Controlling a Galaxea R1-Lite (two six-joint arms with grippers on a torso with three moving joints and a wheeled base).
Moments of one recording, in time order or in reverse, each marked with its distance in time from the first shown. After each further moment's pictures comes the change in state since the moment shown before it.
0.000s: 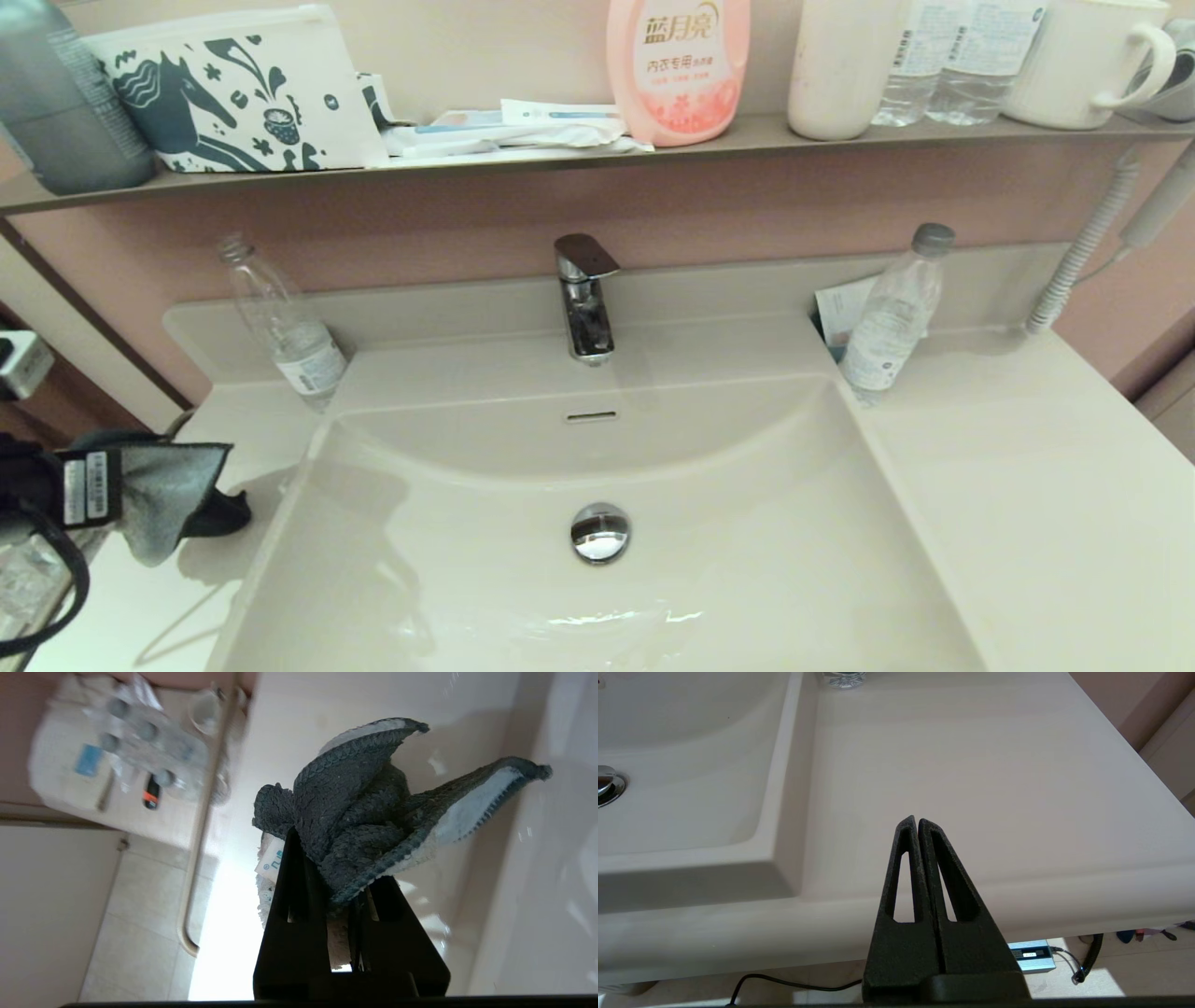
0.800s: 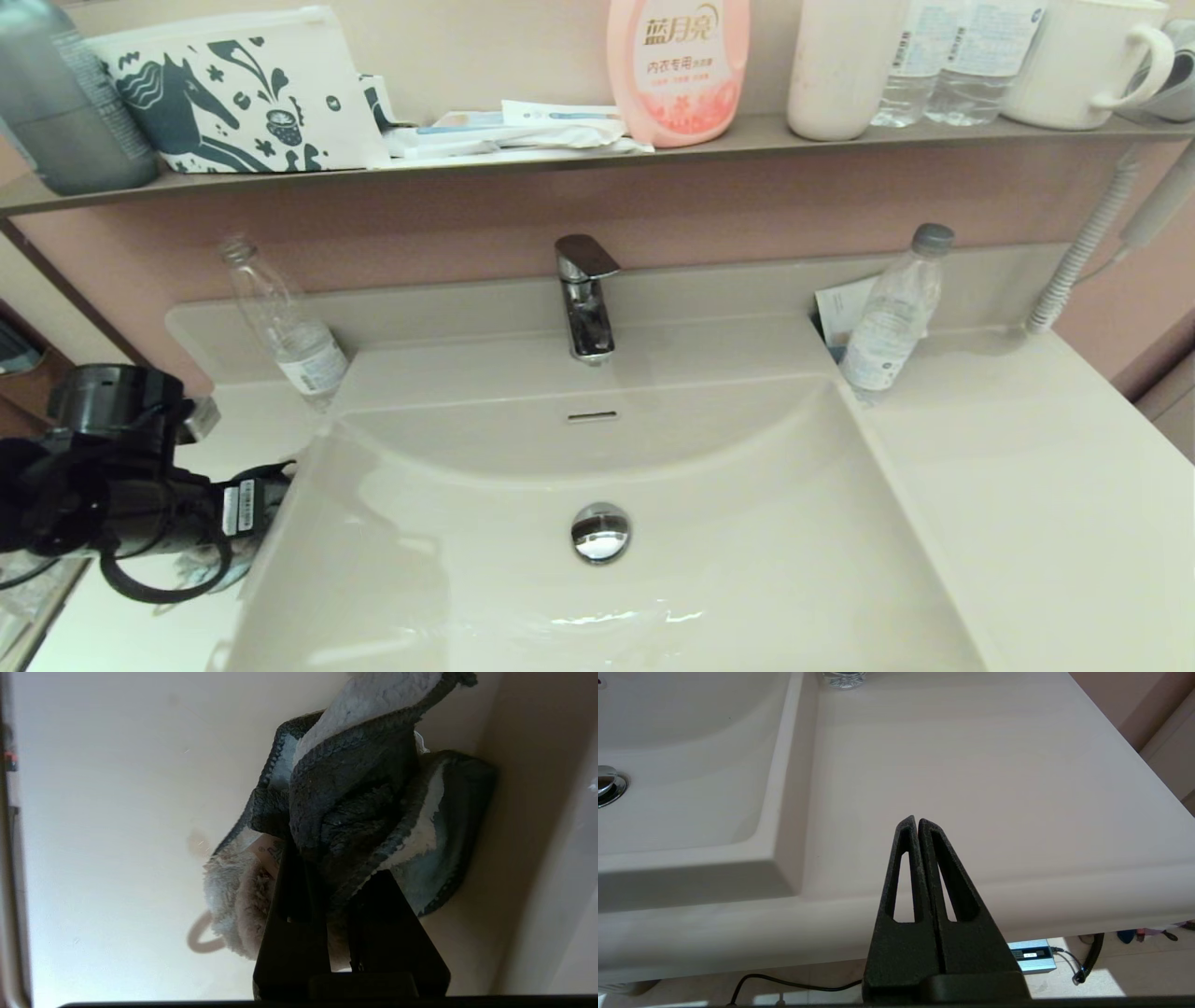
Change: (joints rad) left arm -0.081 0.408 0.022 -0.161 -0.131 -0.122; right arm 0.000 0.000 0.000 0.000 0.000 0.000
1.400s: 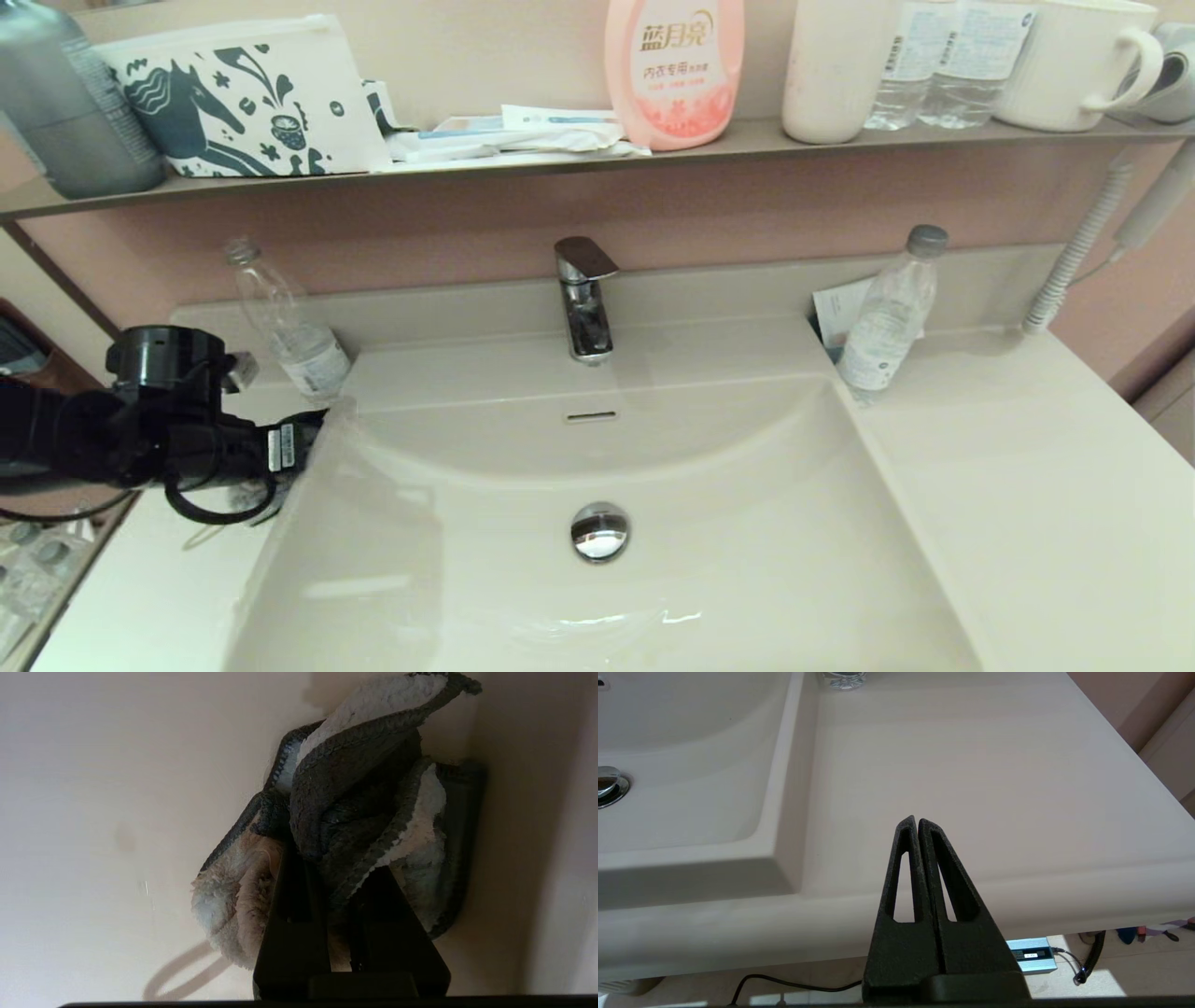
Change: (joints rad) left arm 0.023 0.238 -0.219 -0.089 -0.074 0.009; right arm 0.000 0.000 0.000 0.000 0.000 0.000
